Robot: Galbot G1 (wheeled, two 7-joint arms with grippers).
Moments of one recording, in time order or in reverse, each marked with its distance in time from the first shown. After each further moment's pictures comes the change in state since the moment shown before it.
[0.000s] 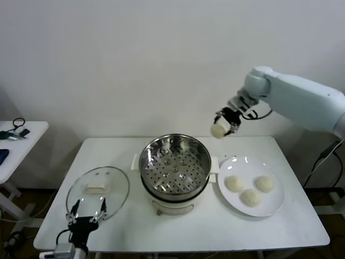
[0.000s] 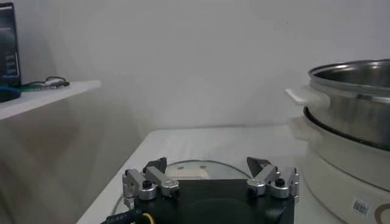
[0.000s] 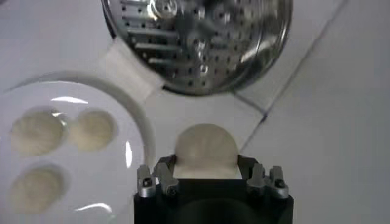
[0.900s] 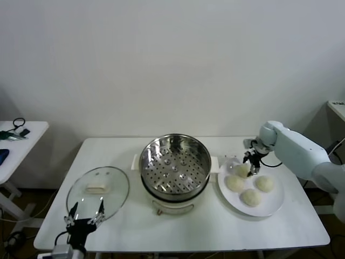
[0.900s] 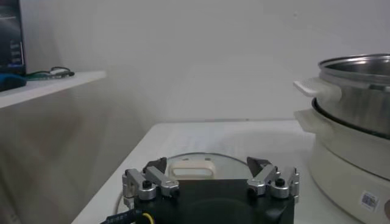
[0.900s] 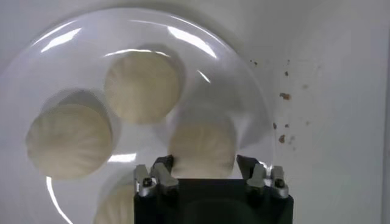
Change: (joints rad) left arm -0.004 0.001 -0.014 0.031 -0.027 -0.006 0.001; right arm -0.628 -0.064 0.434 -0.480 -0.228 -0.380 -0.030
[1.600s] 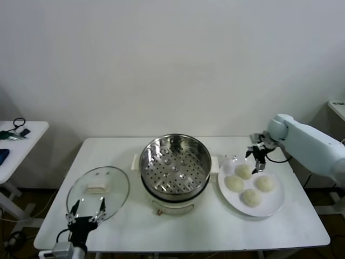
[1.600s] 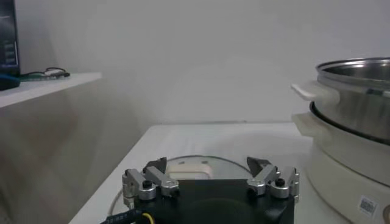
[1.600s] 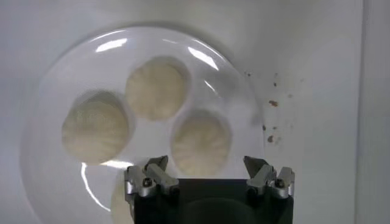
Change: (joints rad) left arm -0.014 0.003 0.001 0.007 -0.008 0.003 0.014; right arm 0.040 -0.043 -0.069 0.063 0.068 0.001 -0.006
